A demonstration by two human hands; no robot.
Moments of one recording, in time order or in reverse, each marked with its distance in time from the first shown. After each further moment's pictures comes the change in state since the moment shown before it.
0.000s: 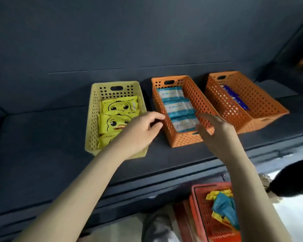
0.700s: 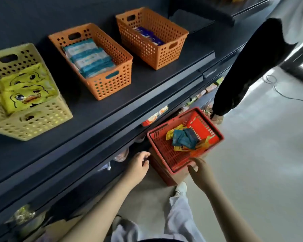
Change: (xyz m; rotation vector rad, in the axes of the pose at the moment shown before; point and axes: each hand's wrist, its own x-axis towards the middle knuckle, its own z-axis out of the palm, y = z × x) left_hand -0.135 -0.069 0.293 -0.009 -0.422 -0.128; right_hand -0.351 0.148 0.041 0.102 -0.174 0.881
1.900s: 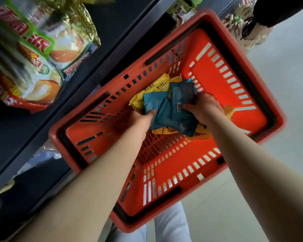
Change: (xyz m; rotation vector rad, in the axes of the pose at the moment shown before) left_hand 0.411 -0.111 0.323 -0.354 0.166 -0.904; right_hand 0.457 0.246 0.124 -0.152 -0.323 0.401
